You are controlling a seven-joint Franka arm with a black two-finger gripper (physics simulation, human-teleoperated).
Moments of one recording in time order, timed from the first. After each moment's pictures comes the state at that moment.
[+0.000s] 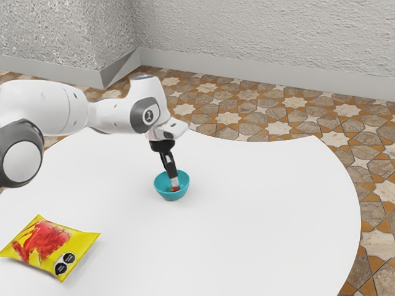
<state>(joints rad) 0.07 0.61 -0.08 -1.54 -0.14 2.08 0.86</state>
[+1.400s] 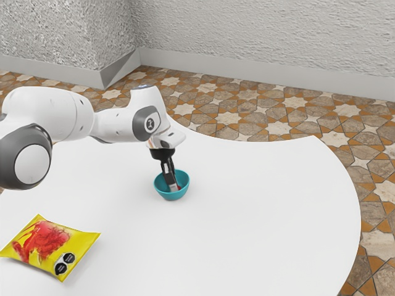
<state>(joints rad) 0.07 0.67 -0.07 -1.52 -0.18 2.10 1.05</state>
